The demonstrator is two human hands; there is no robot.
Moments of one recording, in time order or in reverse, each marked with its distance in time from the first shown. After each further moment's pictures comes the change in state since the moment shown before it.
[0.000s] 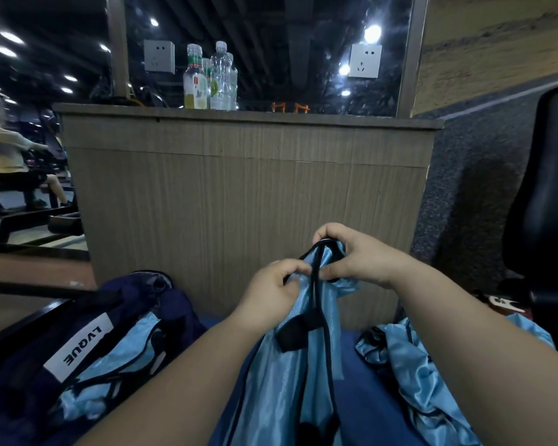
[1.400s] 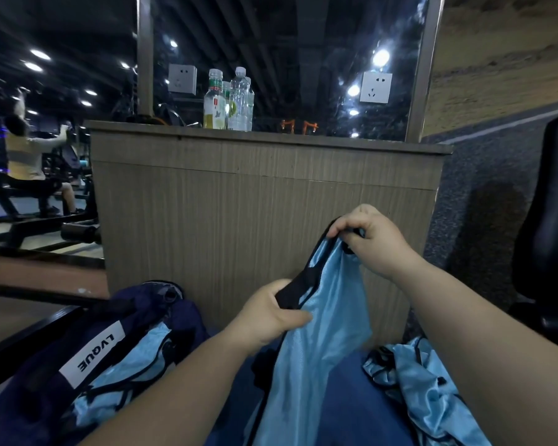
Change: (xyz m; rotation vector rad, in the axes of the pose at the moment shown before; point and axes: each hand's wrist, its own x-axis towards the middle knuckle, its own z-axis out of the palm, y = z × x) left_hand -0.019 -0.003 -0.025 -0.427 -0.149 -0.189; right_hand 0.013 -0.032 -0.007 -0.279 0.471 -0.154
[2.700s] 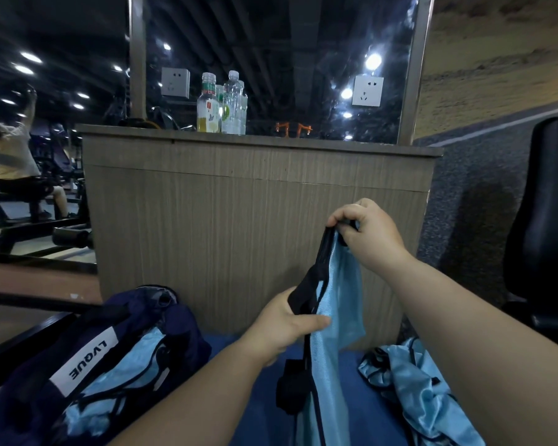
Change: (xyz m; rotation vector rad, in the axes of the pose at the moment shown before) left_hand 0.014 -0.014 0.026 -0.132 -0.099 0.051; right_hand 0.010 0.000 -0.001 -0.070 0.128 0.058
